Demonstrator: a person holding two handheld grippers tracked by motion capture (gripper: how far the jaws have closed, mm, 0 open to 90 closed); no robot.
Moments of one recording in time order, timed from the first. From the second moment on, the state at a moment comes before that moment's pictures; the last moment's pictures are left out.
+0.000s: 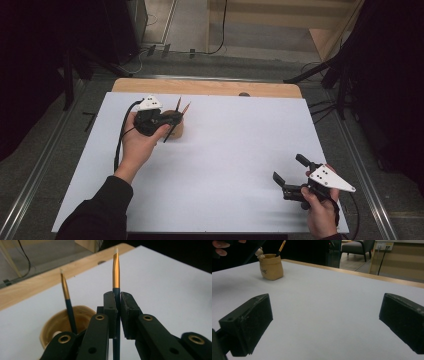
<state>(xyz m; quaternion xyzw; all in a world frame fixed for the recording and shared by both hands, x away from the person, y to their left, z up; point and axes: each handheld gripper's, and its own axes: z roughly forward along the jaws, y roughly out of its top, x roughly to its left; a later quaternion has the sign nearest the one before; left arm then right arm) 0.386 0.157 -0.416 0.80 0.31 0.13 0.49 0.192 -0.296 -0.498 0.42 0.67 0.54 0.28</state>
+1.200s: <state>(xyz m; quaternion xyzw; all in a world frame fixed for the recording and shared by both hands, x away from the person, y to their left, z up) 0.397 0.179 -0.413 0.70 0.35 0.16 0.60 0.193 -0.295 -0.499 0.42 0.68 0.54 0.28</state>
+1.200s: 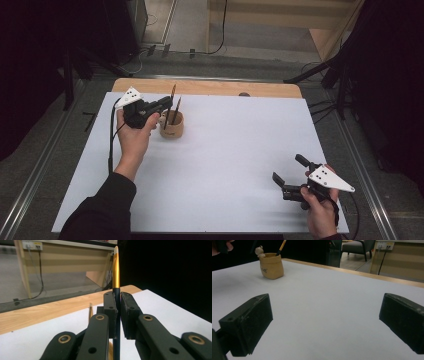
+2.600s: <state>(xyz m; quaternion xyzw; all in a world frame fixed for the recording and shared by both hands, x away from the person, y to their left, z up) 0.411 0.161 -0.427 0.66 0.38 0.22 0.62 0.192 -0.299 -0.501 0.42 0.67 0.54 0.28</state>
